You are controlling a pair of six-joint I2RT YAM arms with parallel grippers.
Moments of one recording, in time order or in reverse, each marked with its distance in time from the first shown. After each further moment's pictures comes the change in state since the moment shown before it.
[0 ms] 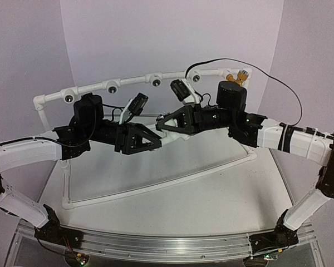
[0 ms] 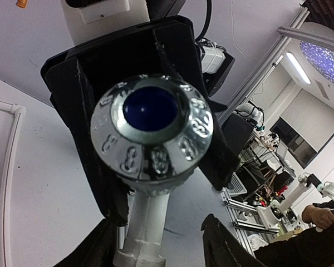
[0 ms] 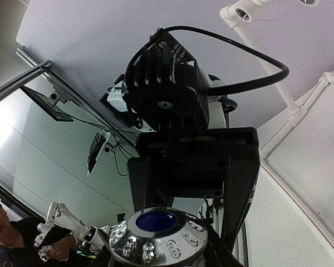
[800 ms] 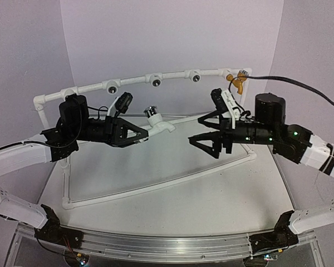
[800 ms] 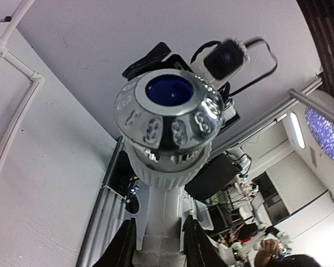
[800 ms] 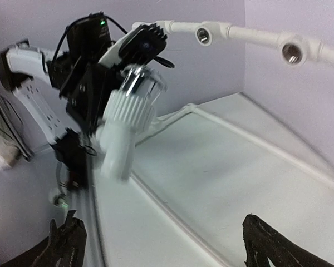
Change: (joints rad) left arm 0.097 -0.109 -0.080 -0.010 -0.029 -0.309; right arm 0.001 -0.409 -0.218 -0.429 0.565 -0.821
